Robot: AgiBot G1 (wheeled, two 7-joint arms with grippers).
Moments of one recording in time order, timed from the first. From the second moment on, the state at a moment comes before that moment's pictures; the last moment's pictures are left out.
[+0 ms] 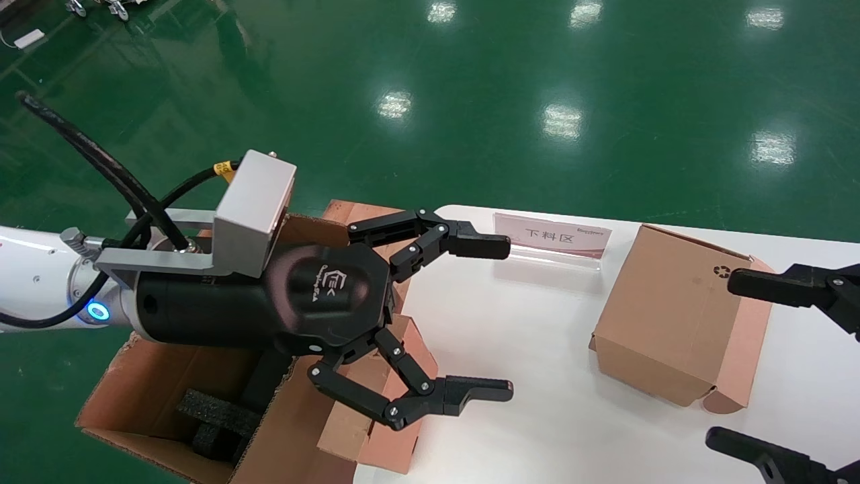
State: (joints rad) left arm -1.07 0.61 0.28 -1.28 0.73 1.50 -0.19; right arm 1.07 -0.61 -0.28 1.28 -0.73 -1.50 0.19
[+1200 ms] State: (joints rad) left arm -1.09 0.57 0.30 -1.28 0.83 1.43 -0.18; right arm 1.07 -0.61 -0.28 1.28 -0.73 -1.50 0.19
